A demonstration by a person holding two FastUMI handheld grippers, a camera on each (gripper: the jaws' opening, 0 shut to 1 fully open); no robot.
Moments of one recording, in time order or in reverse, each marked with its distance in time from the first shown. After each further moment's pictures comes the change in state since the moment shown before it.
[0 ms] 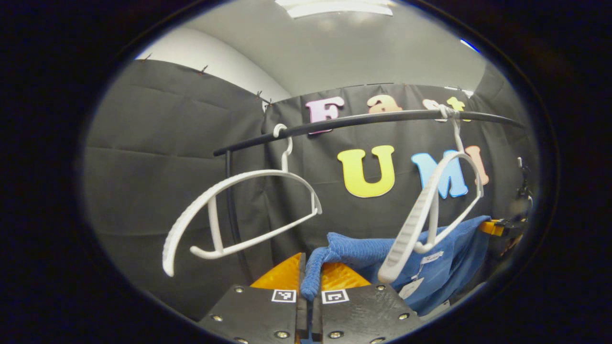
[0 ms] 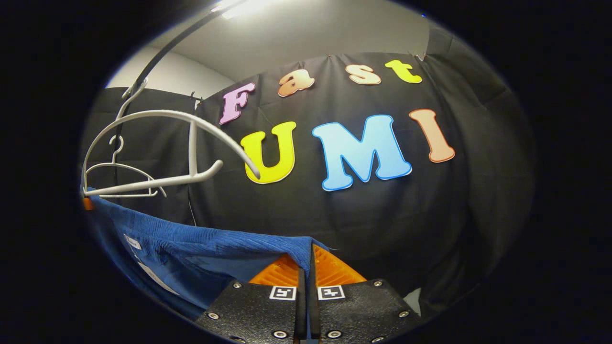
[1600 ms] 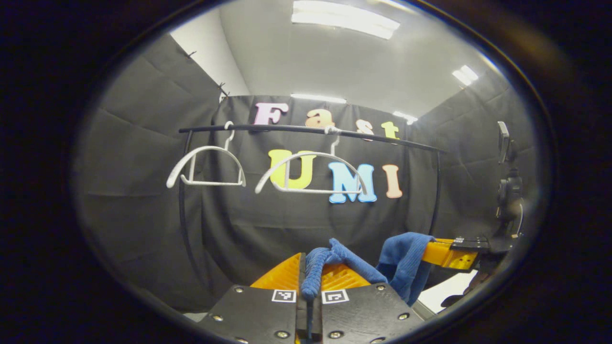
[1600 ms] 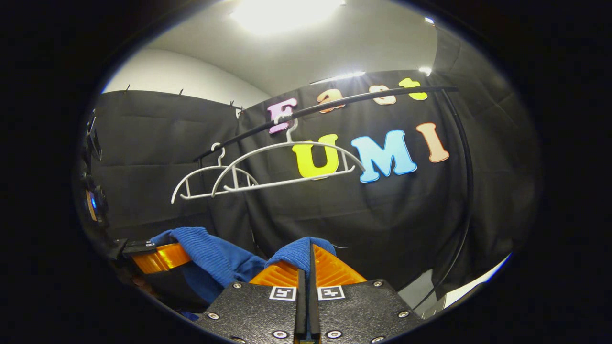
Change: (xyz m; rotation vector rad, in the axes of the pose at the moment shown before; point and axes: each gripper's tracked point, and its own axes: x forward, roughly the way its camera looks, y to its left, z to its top) left arm -0.219 -0.115 -0.042 -0.160 -0.014 -0.449; right arm -0.283 0.191 -0.020 0.018 0.013 0.115
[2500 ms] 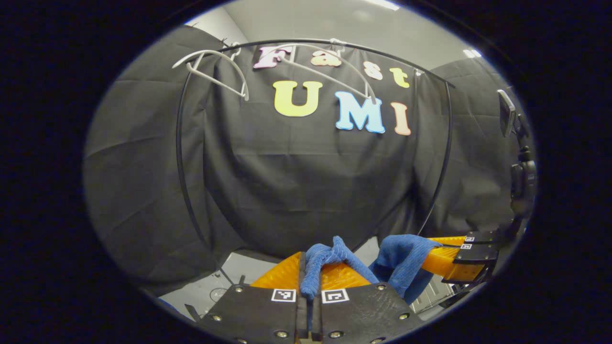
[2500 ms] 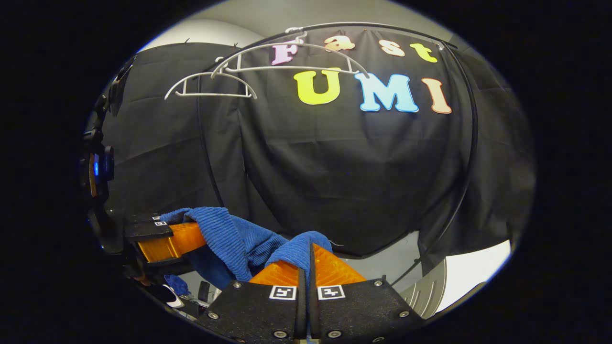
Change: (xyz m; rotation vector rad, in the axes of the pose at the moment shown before) left arm -0.023 0.012 -0.233 -0.019 0.395 0.061; right arm -0.015 -0.028 -0.207 -0.105 0.387 -0.081
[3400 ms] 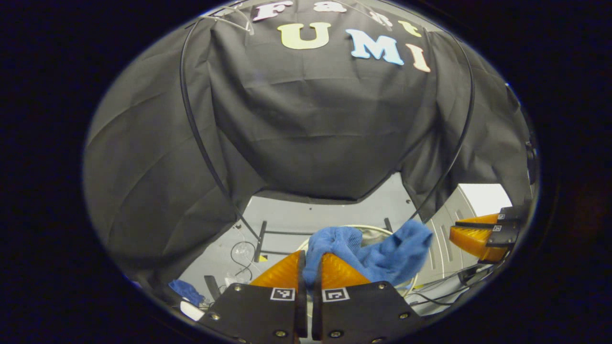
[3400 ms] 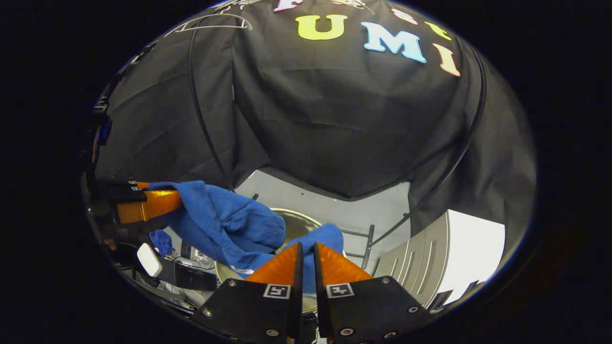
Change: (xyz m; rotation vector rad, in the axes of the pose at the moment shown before) left arm 0.015 0.038 -0.174 0.061 0.406 0.098; right arm 0.010 -0.021 -0.141 -0.066 0.366 -0.033
